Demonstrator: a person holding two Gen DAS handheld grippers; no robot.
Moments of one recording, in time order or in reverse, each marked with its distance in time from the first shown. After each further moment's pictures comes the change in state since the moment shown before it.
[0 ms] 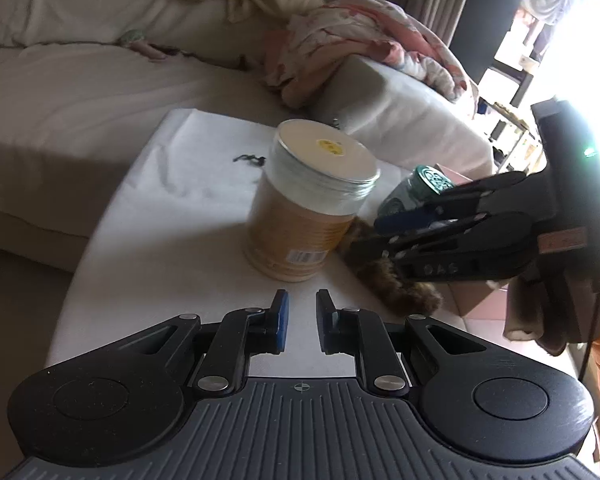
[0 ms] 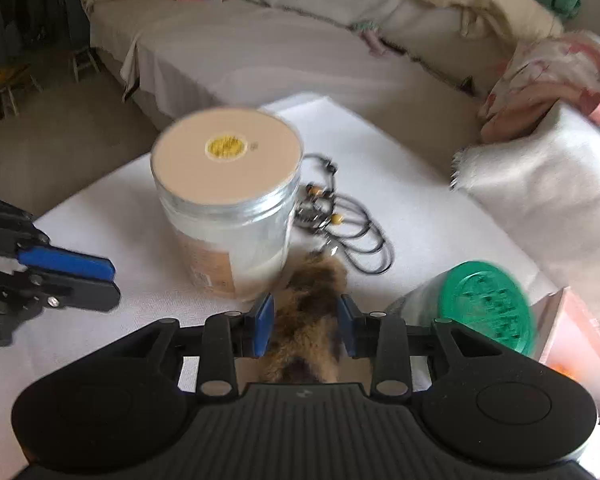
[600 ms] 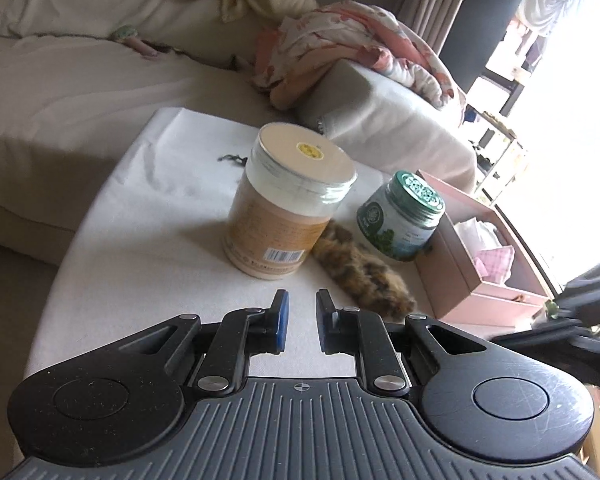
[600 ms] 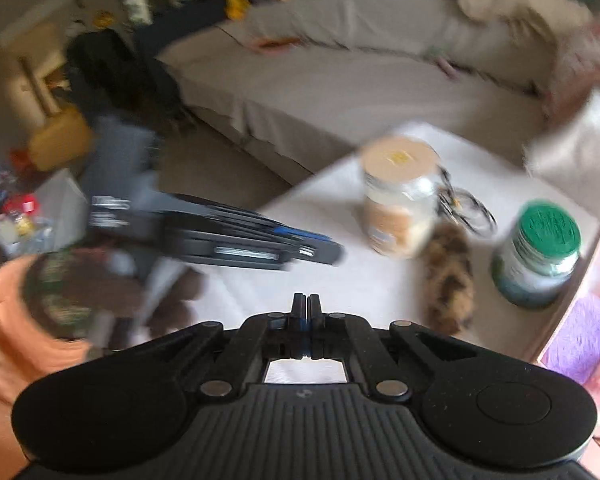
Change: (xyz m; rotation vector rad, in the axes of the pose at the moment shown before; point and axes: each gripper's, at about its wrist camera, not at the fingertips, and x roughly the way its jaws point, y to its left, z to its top) left arm -0.008 -0.008 -0.002 -0.028 -0.009 -0.050; right arm -0.120 0.054 -0.055 0.072 -0.164 0.342
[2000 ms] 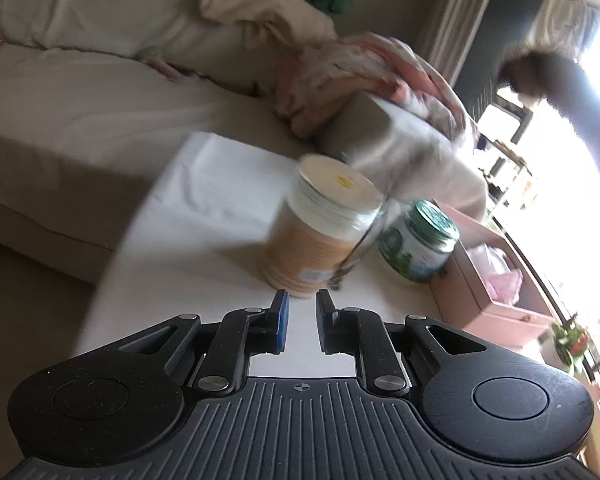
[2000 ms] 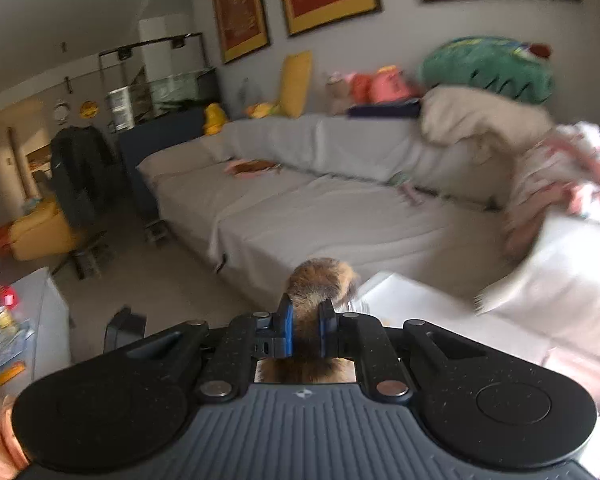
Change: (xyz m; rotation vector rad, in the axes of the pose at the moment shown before) left arm -0.025 0.022 -0.004 -0.045 -0.094 0.044; right arm -0.057 0.010 0.064 0.040 -0.322 -0.104
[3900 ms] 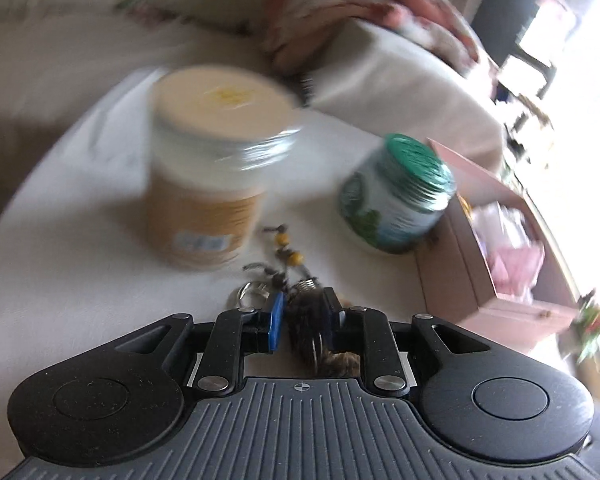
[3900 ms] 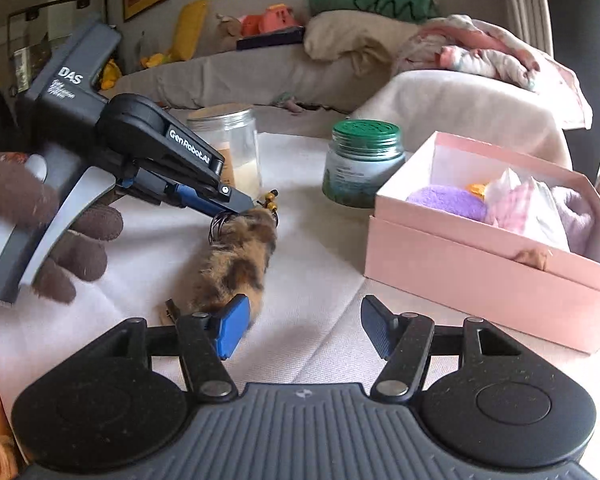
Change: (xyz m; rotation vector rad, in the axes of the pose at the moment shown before) left arm 0.096 -0.086 -0.010 0.060 0.164 0.064; right arm 0.004 -0.042 -0.211 0.080 0.068 -0.350
